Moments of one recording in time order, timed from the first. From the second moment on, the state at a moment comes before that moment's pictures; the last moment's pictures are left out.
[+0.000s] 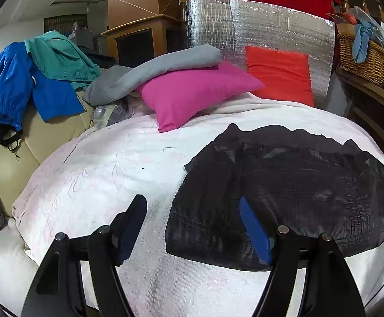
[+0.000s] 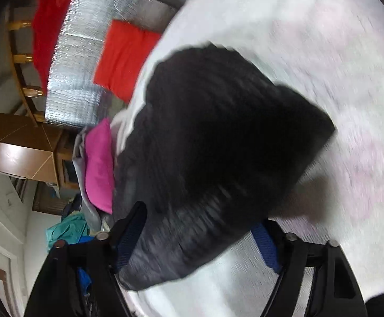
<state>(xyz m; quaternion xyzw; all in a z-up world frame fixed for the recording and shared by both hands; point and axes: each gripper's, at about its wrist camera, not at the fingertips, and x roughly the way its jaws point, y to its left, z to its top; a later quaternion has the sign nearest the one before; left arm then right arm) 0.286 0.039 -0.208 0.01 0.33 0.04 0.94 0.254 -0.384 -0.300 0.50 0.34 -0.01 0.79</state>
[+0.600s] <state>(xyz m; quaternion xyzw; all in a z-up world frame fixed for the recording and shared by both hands) 0.281 0.041 -0.216 -0.02 0.37 -0.02 0.93 0.245 -0.355 -0.286 0.42 0.41 0.01 0.81</state>
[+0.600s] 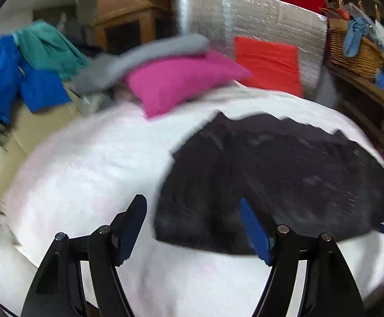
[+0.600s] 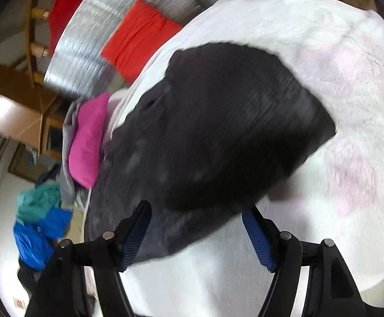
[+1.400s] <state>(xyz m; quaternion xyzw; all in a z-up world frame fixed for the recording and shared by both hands) 0.336 0.033 -0.277 -0.23 0.48 -0.08 0.84 0.274 -0.307 -0.287 0.43 0.35 0.05 0.83</state>
